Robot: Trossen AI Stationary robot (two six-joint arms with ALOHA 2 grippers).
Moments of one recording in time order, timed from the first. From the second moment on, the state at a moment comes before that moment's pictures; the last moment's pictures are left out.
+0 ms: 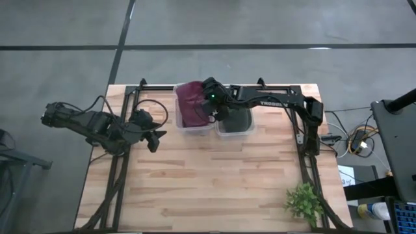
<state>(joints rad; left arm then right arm) -0.30 0.85 1.01 -0.90 -0.58 -0.81 -0.26 1.92 1.68 -0.54 0.31 -1.00</state>
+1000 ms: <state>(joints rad) -0.30 0.85 1.01 -0.90 -0.58 -0.76 -0.23 1.91 1.76 -0.77 0.26 -0.92</state>
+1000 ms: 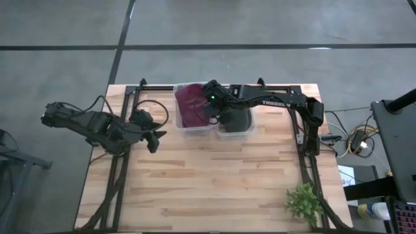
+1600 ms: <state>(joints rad) -0.30 0.85 1.01 -0.90 -0.58 -0.76 -0.24 2.02 2.06 -0.75 0.18 -0.80</state>
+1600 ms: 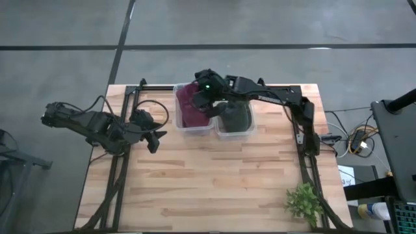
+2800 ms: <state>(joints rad) -0.30 0.92 1.01 -0.88 -0.58 -0.76 -0.30 2.36 2.35 -1.11 0.05 -0.66</state>
